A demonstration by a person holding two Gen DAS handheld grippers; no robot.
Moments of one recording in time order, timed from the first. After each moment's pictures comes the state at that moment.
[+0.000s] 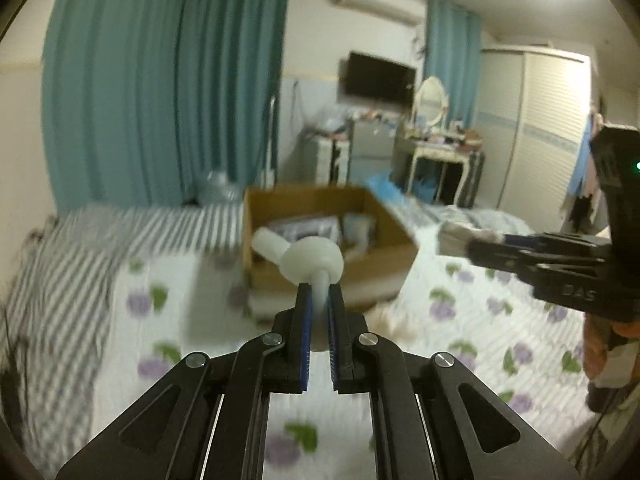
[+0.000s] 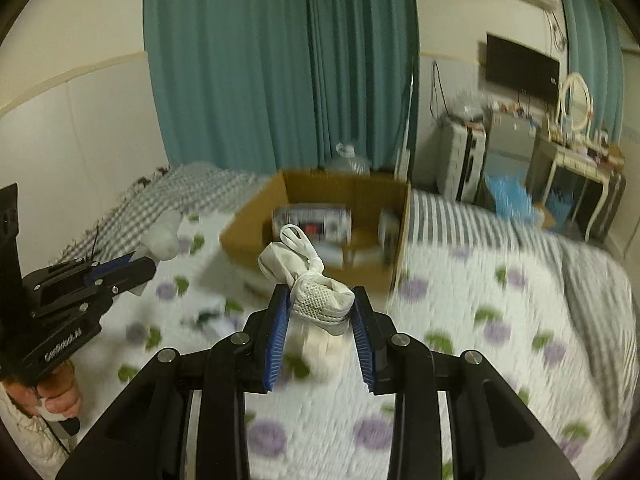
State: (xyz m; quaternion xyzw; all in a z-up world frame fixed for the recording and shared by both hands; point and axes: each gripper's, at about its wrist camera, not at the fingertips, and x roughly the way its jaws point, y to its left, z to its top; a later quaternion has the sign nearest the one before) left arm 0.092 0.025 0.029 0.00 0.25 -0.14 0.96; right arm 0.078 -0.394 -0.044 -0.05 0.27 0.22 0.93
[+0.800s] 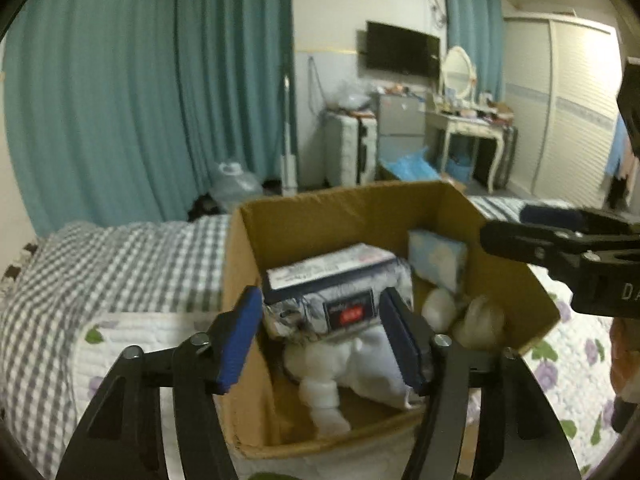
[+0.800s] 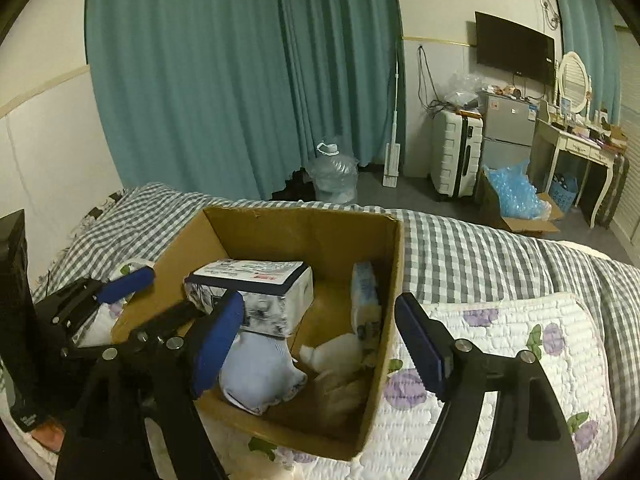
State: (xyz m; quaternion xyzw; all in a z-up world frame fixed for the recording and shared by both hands) left arm 0.275 0.002 -0.016 0.04 0.28 -0.09 0.96; right arm 0.251 -0.380 -0.076 -0.02 0.29 0.21 0.93
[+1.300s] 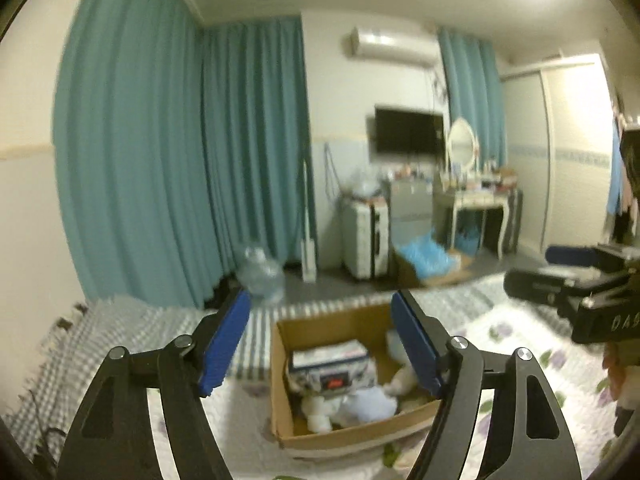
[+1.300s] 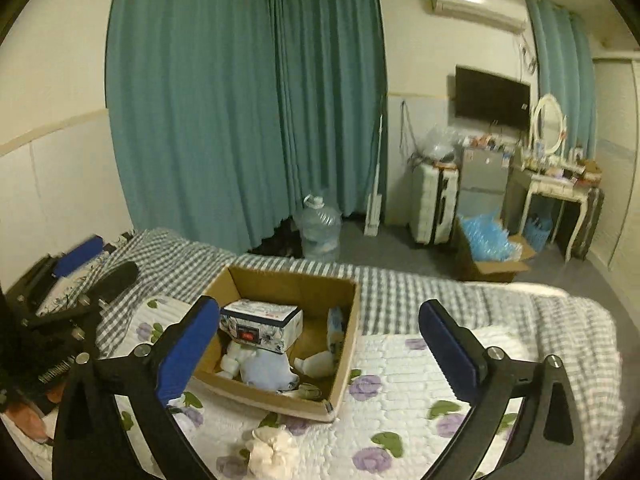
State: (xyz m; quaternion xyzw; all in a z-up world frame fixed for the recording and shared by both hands) left arm 0.177 0.002 0.099 0.04 0.13 -0.06 0.99; right arm 0.141 -0.421 0.032 -0.03 0.20 0.18 0.96
